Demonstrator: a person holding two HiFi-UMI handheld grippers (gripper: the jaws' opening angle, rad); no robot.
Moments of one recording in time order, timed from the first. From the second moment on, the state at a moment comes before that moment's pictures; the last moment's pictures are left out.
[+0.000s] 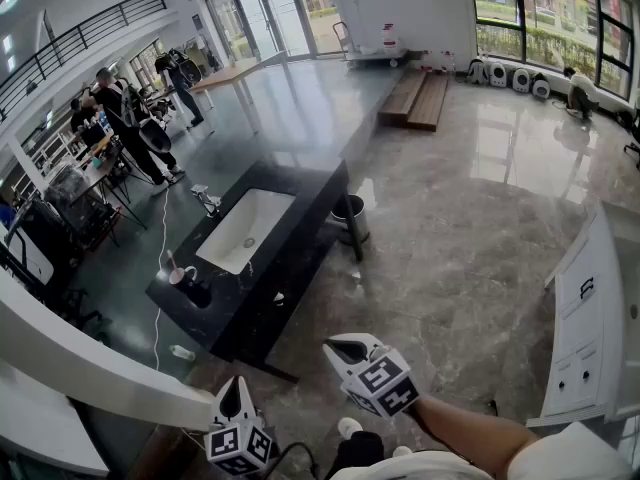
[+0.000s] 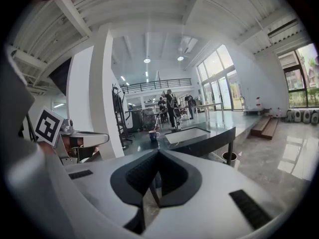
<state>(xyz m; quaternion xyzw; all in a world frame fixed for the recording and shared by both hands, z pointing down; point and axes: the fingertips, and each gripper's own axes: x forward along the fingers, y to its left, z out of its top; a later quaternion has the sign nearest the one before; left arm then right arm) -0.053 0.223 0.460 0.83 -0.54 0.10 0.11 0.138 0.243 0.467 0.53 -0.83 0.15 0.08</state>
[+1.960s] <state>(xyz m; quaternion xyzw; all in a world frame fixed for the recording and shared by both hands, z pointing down) -0.285 -0.208 0.521 0.64 -0.73 0.12 0.18 -0.160 -0.328 0.547 0.25 -0.90 0.35 0.08</state>
